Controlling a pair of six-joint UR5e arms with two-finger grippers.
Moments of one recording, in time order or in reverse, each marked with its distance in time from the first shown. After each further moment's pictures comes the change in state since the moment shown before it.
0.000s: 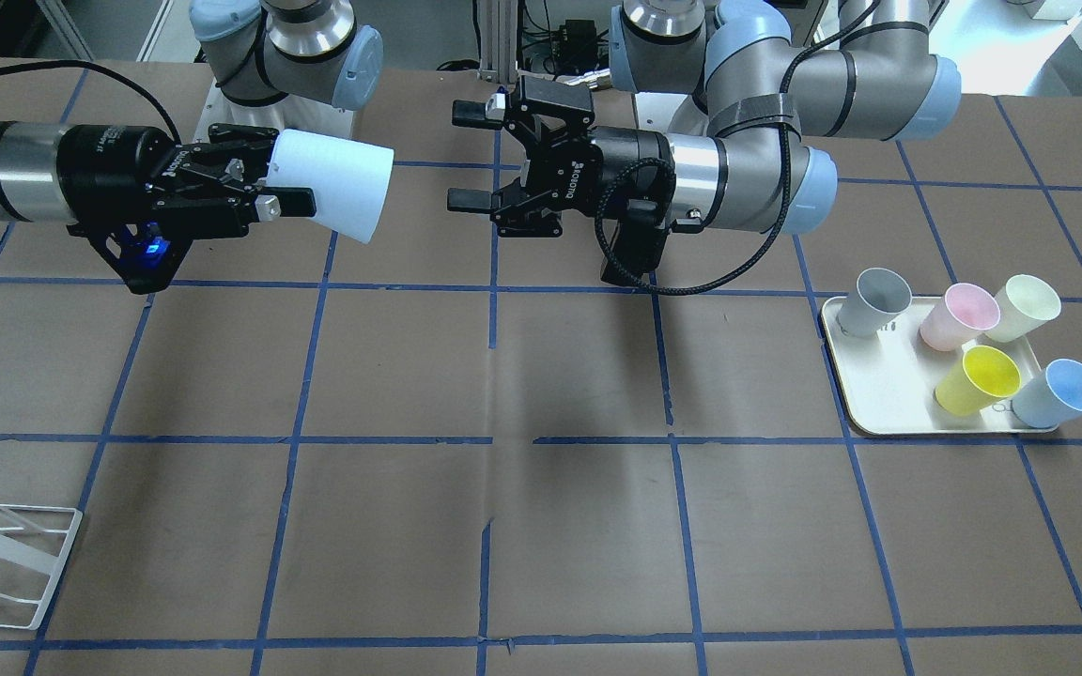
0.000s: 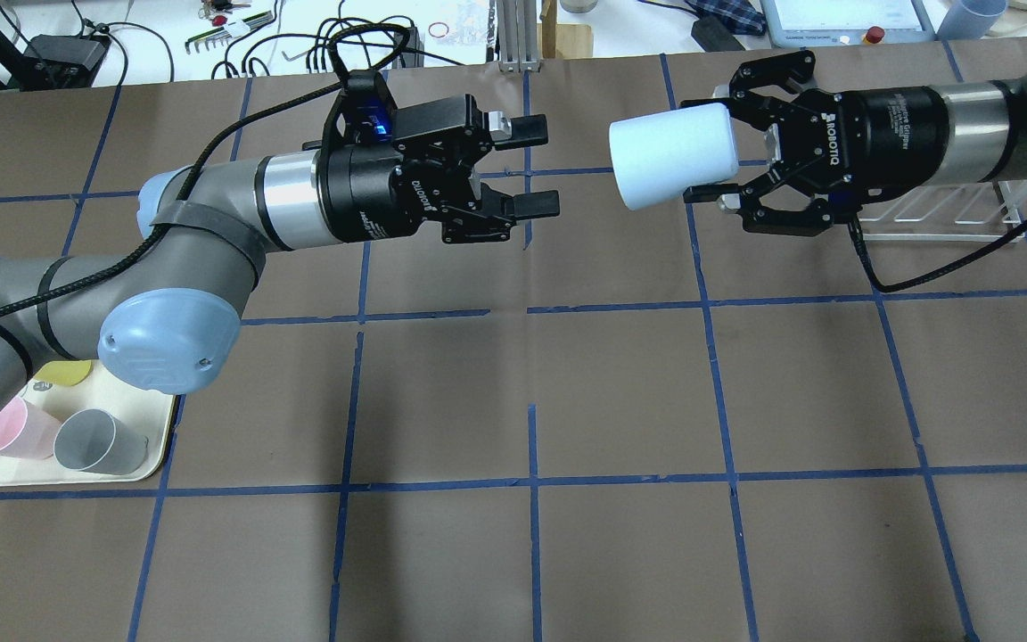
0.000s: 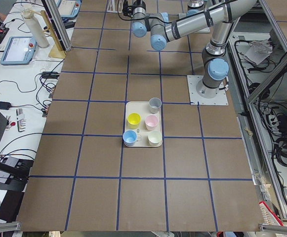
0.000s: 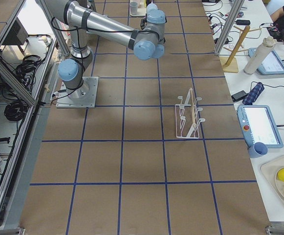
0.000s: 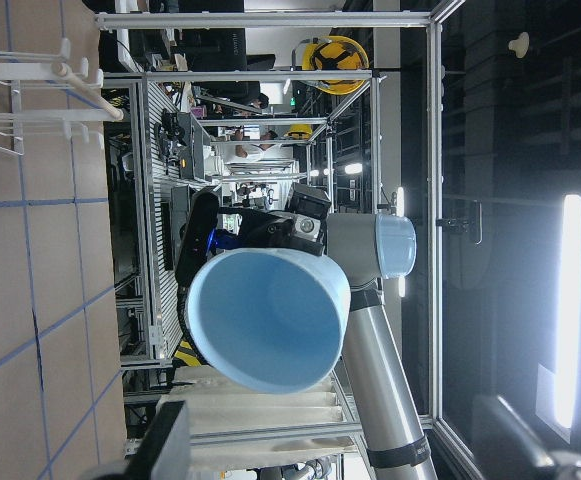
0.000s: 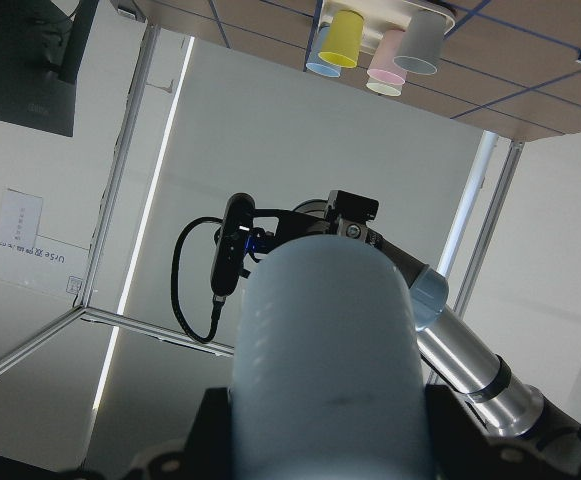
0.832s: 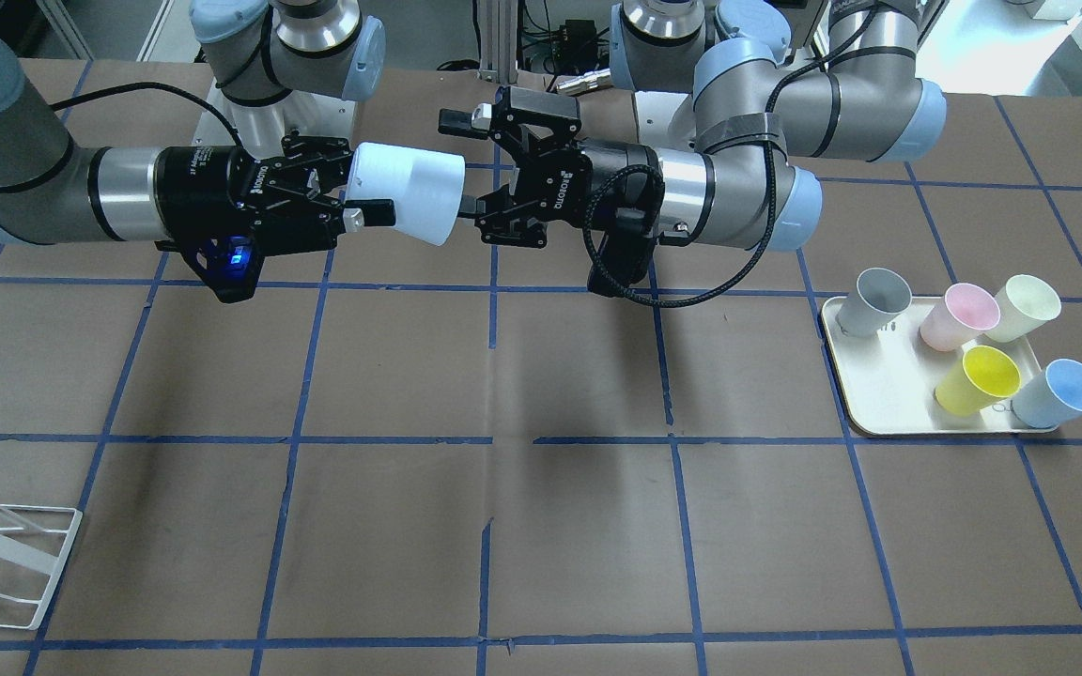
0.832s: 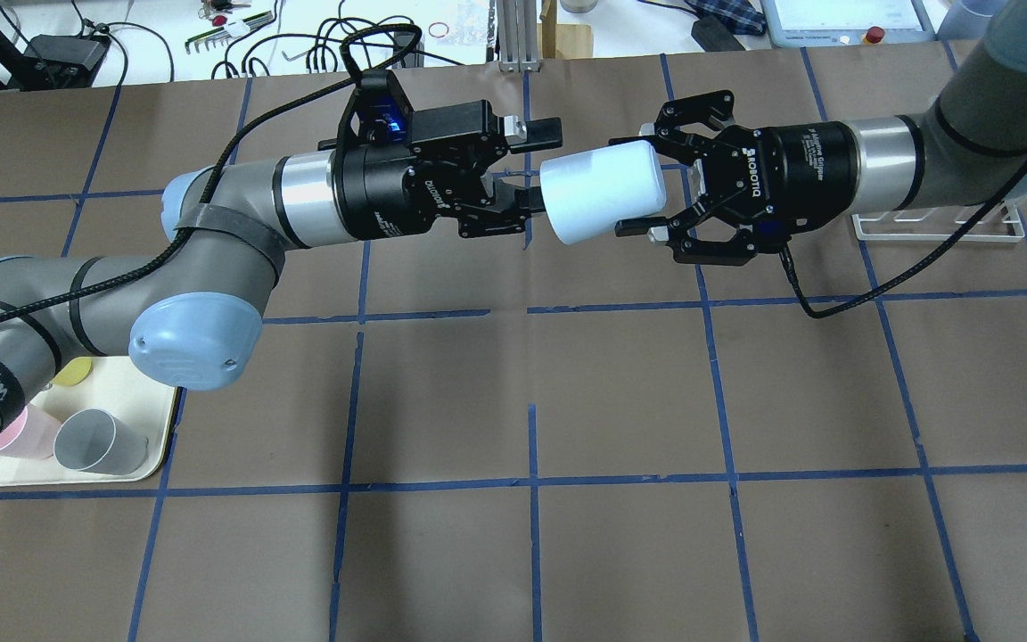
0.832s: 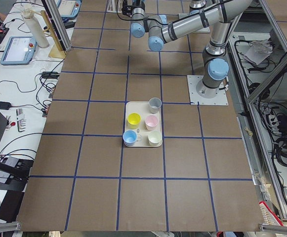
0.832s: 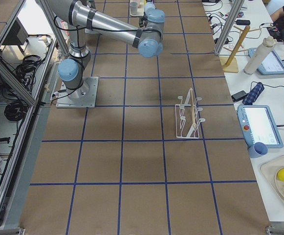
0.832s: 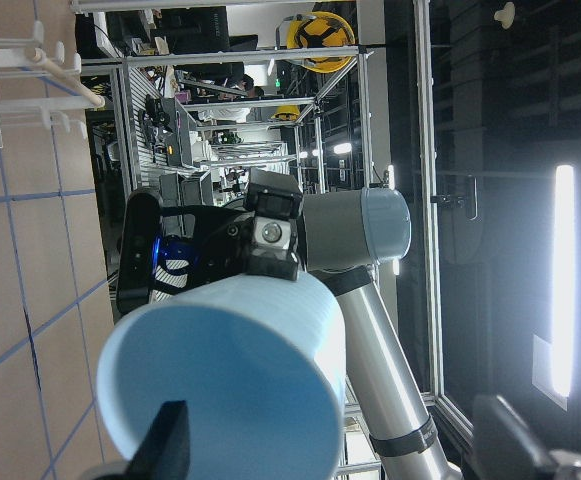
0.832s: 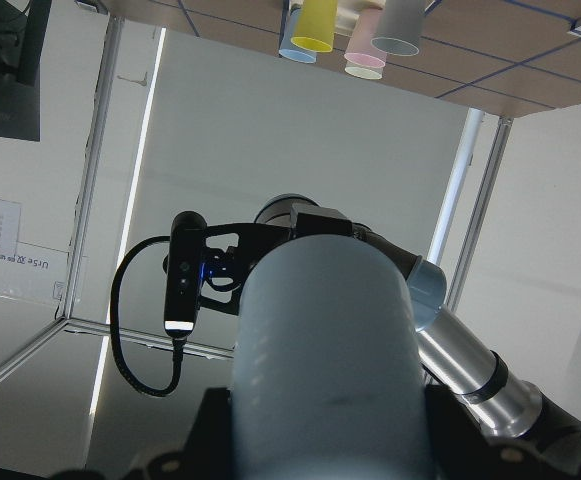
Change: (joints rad) left arm -0.012 -0.044 0.000 0.092 -0.040 0.001; right arm 0.099 0.027 0.042 -0.004 0.045 -0.002
